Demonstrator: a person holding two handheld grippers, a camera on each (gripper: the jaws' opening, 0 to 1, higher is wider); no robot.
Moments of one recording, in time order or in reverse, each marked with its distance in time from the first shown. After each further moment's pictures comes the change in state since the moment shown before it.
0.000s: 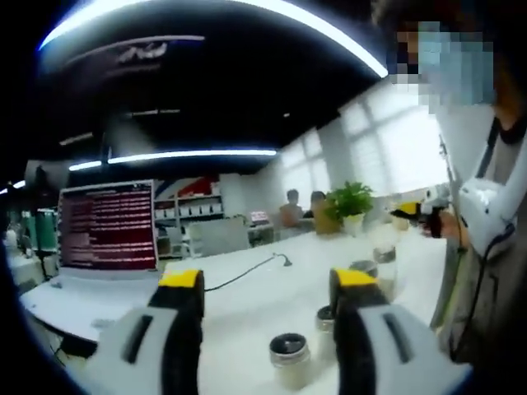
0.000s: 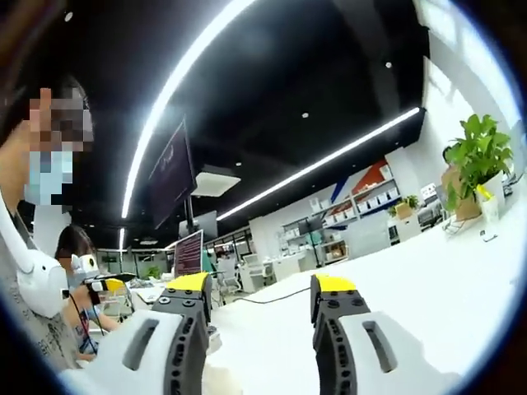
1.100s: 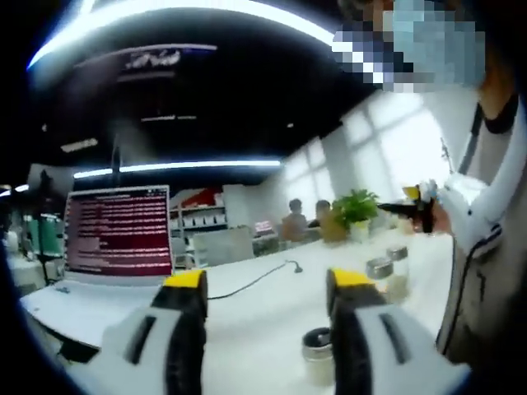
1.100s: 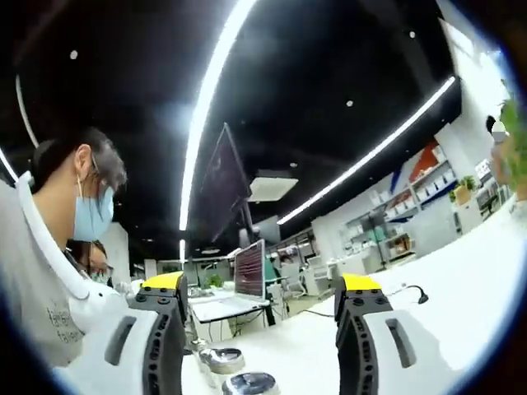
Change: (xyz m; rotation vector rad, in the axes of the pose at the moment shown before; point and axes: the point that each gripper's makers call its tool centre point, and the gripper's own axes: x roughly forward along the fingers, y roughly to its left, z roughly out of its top) left arm -0.013 0.034 0.001 0.016 -0.067 -0.004; right arm 0.071 0.082 0.019 0.062 -0.033 0.387
